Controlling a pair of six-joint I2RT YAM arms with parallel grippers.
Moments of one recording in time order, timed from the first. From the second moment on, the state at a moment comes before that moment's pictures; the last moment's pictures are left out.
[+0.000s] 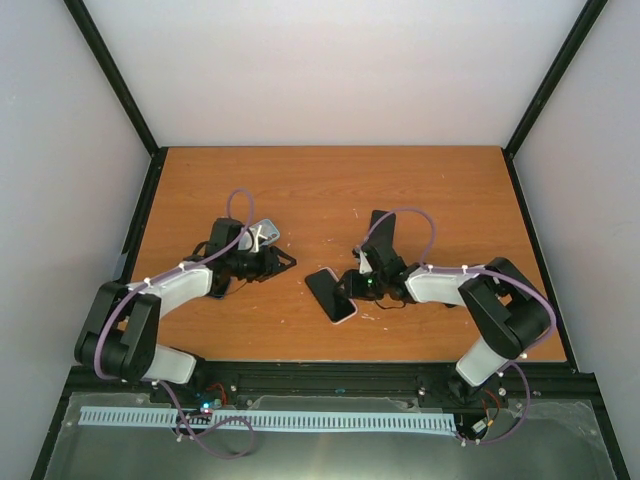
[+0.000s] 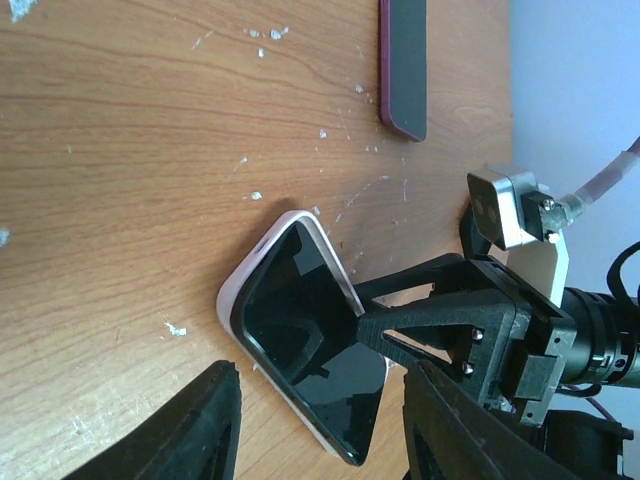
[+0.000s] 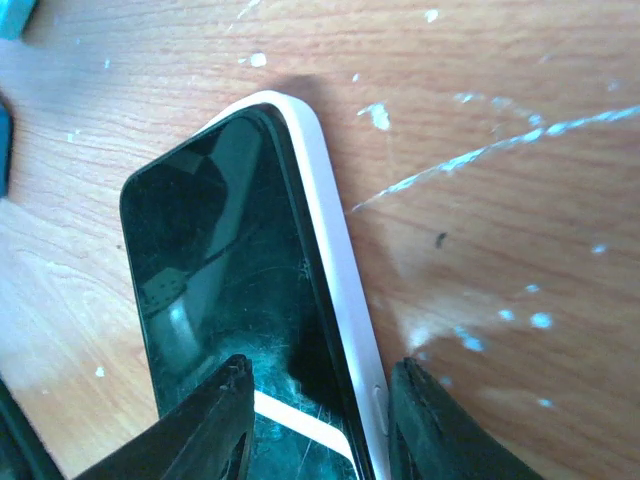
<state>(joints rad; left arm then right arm) -0.31 1.39 0.61 -0.01 0.73 -0.65 0.65 1.61 0.66 0.01 -0.38 0.65</state>
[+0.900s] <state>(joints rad) -0.35 1.48 0.48 0.14 0.81 -0.73 0.80 1.56 0.53 0.19 -0.41 0.86</state>
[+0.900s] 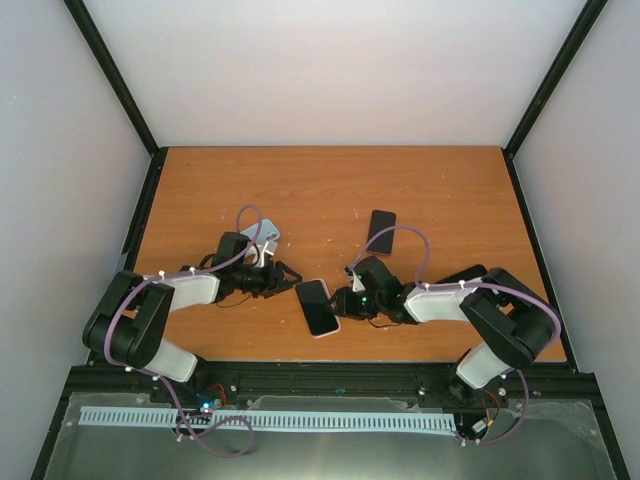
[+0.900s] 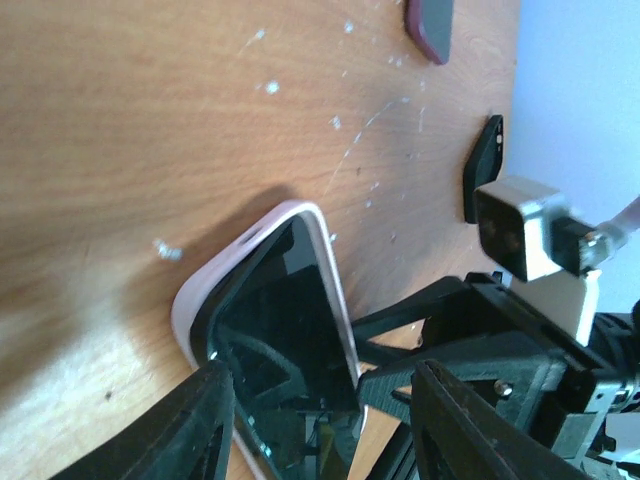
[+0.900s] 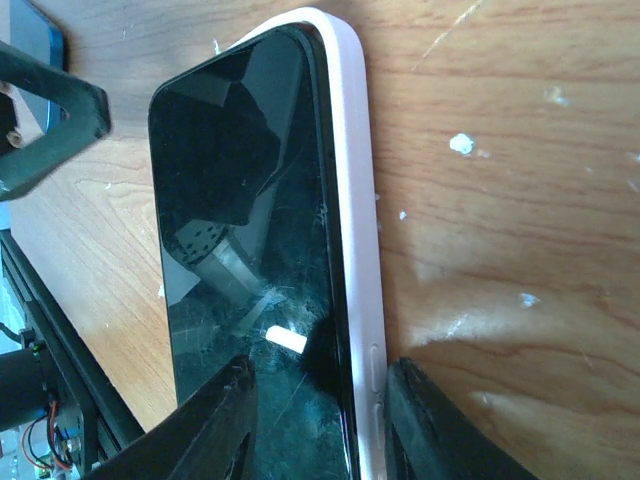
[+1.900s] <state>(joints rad) -0.48 1.49 0.45 0.18 0.79 -0.82 0.79 1.62 0.53 0.30 -0.40 0.90</state>
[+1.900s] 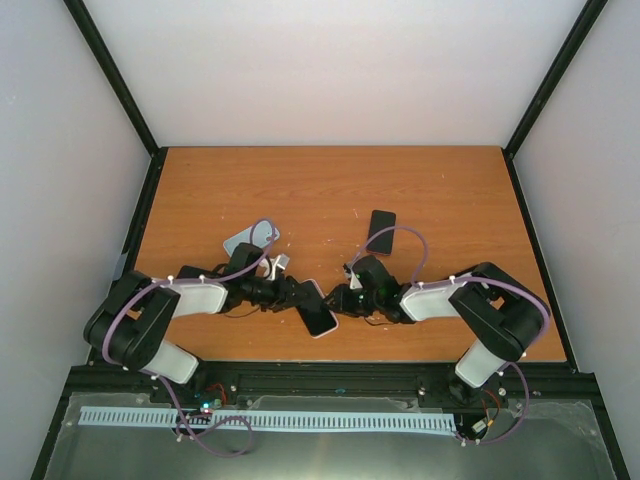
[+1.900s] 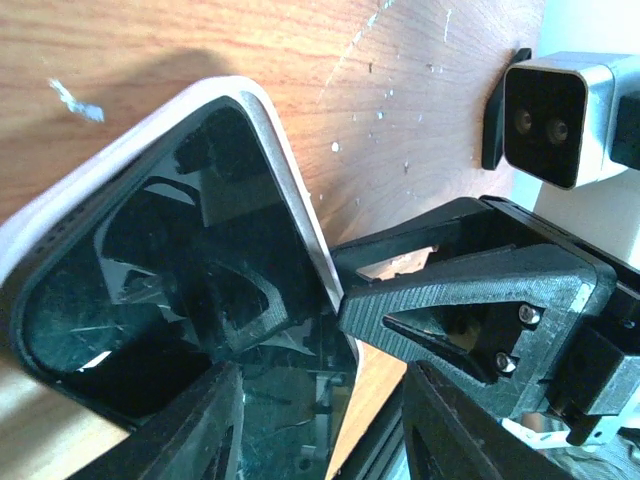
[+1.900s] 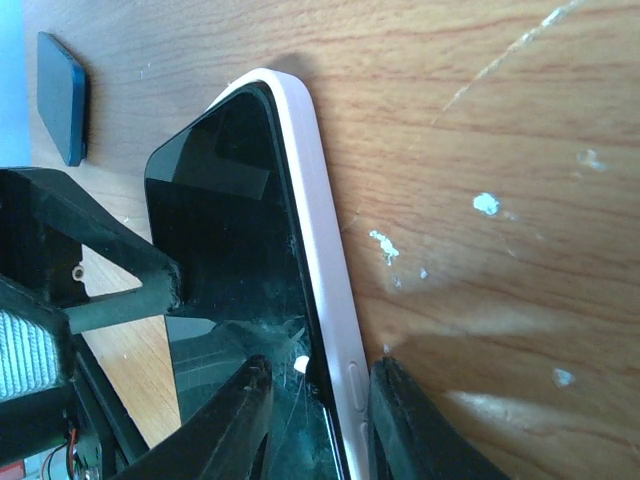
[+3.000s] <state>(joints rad) -0.48 1.50 0.44 0.13 0.67 -0.89 0.81 1.60 0.49 0.34 -0.40 0.92</state>
